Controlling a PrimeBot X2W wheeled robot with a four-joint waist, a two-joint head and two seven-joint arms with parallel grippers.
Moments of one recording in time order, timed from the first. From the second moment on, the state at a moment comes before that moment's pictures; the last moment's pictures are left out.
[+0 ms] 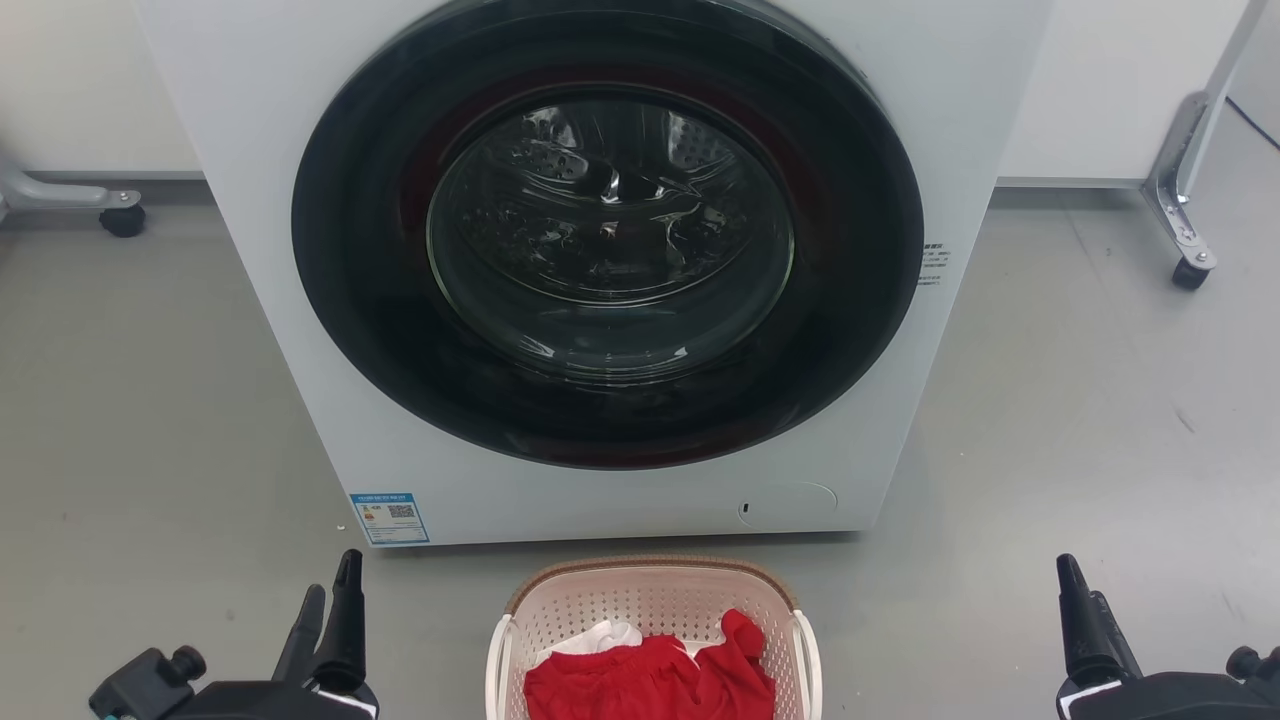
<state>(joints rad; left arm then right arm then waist) -0.13 0.10 -0.09 0.31 -1.10 -0.07 -0.08 -0.12 -0.14 0.07 0.33 1.07 0.06 -0.07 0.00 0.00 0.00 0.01</state>
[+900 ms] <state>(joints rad) -0.14 0.15 -0.23 0.31 -0.65 0.02 -0.17 -0.15 -0.19 0.23 0.37 0.67 -0.02 -0.17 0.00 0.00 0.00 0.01</state>
